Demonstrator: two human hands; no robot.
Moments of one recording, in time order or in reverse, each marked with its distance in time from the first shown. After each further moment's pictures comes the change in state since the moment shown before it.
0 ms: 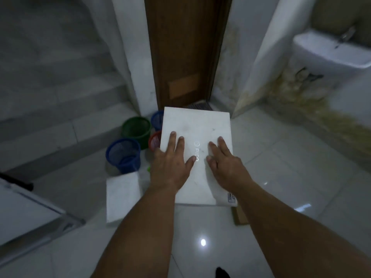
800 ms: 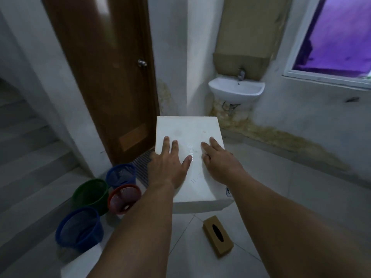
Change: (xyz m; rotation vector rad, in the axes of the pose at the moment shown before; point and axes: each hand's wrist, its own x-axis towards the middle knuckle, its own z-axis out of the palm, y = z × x) left_hand 0.047 0.164 -0.088 -0.027 0.150 0.280; right_hand -0.033 0.089 -0.154 -0.022 0.286 0.243
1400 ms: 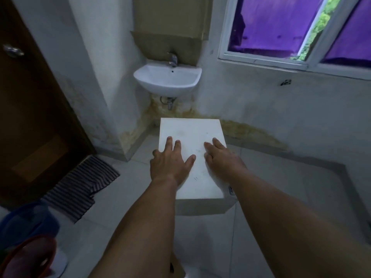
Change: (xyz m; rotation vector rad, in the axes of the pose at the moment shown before) left_hand 0.231 0.321 0.151 -0.062 -0.194 0.248; right_hand 0.150 0.345 -0.073 0.007 -0.040 0.379
